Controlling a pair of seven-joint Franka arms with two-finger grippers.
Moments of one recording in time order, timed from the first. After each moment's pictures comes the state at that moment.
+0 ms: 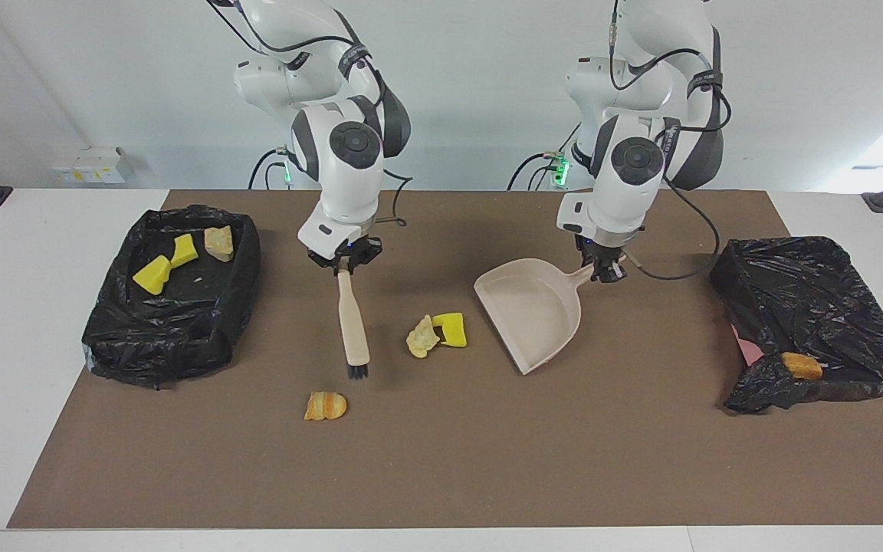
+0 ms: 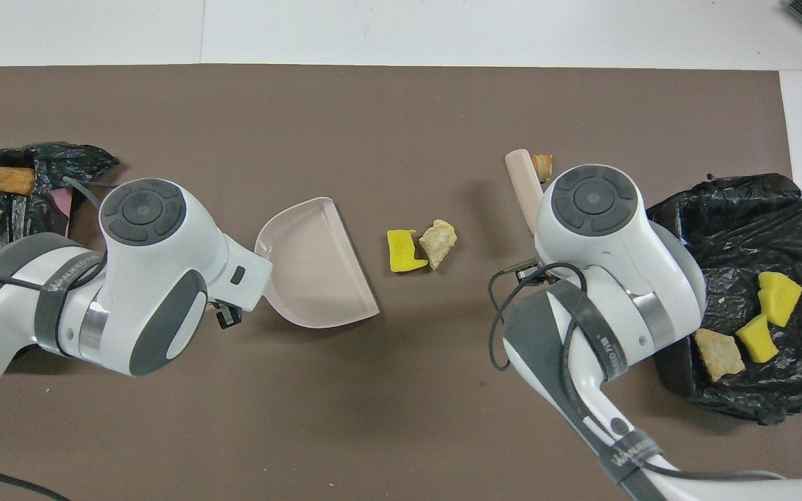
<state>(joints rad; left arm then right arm) -0.34 0.08 -0.06 -2.04 0.07 1.96 0.81 0.12 0.17 0.23 -1.87 -0.26 1.86 0.19</state>
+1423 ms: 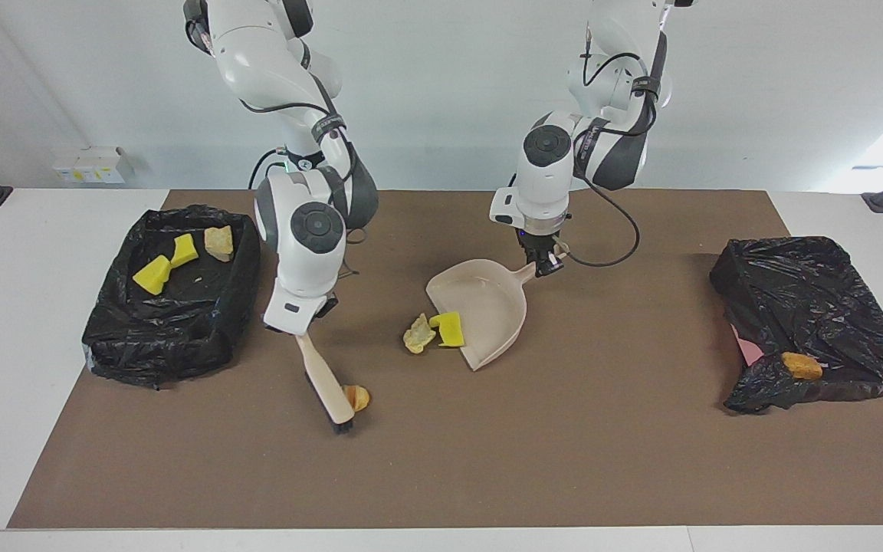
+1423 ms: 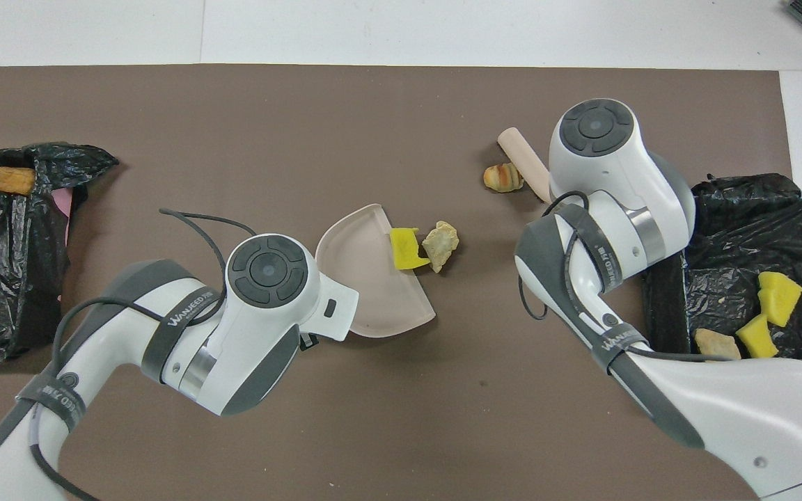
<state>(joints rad) -0.52 0.10 -0.07 -2.05 0.09 2.04 0.54 0.08 0.42 0.24 -1.64 -0.35 1.84 -0.10</state>
